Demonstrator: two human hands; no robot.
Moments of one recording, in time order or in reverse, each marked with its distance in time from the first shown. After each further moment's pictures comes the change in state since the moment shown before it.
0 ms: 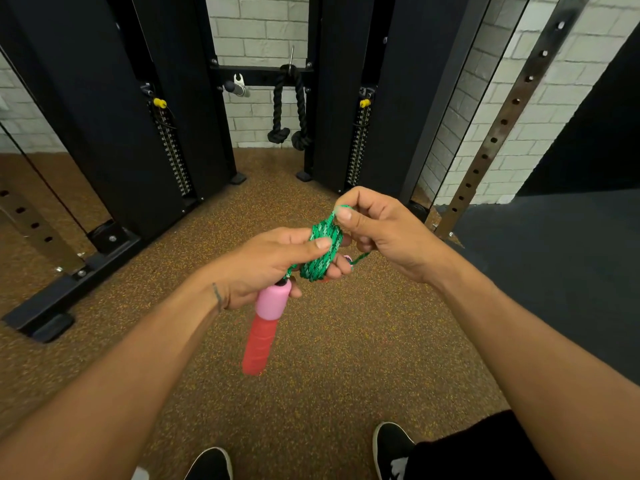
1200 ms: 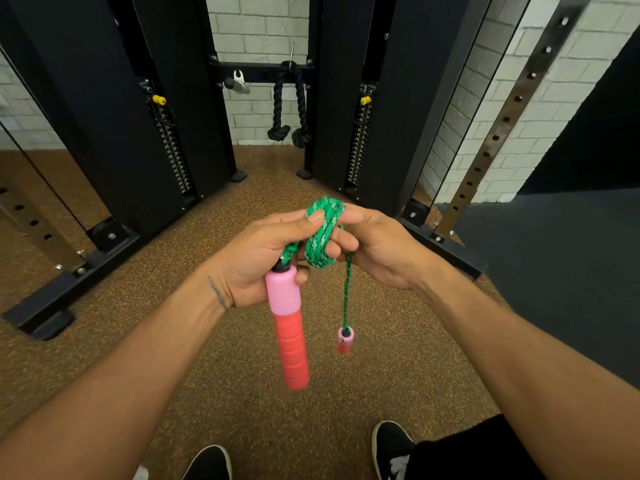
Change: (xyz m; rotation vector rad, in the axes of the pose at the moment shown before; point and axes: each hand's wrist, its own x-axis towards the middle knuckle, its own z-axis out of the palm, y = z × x) left_hand 0.007 -0.004 0.000 -0.466 -0.086 0.167; right_hand 0.010 0.022 0.014 0.340 -0.039 0.200
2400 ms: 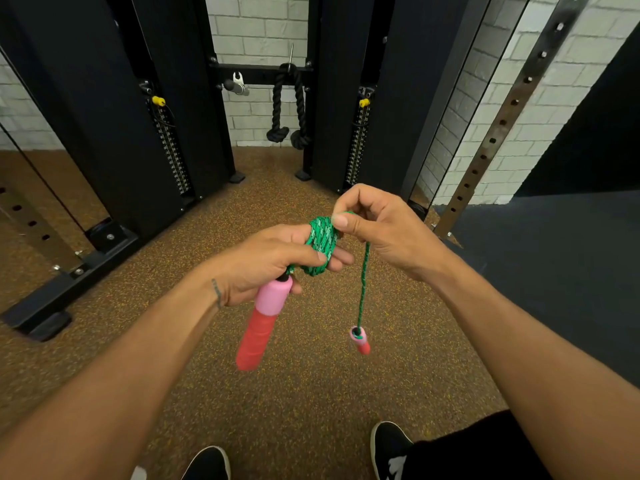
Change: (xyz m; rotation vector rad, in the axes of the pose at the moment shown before) left_hand -0.003 0.004 -0.002 0.489 0.066 -0.155; right_hand -0.016 -0.026 -0.006 -0.508 0.040 -0.311
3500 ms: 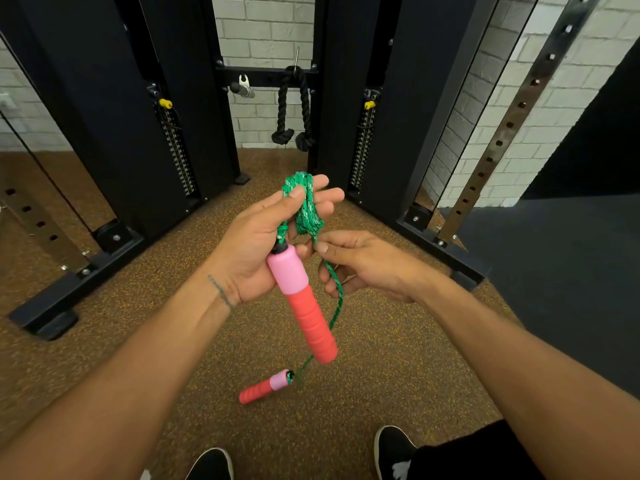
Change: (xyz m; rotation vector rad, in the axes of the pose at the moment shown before) left_hand 0.006 0.006 -0.002 -0.636 0.212 0.259; right_hand -0.002 0.008 0.029 0.161 -0.236 0.430
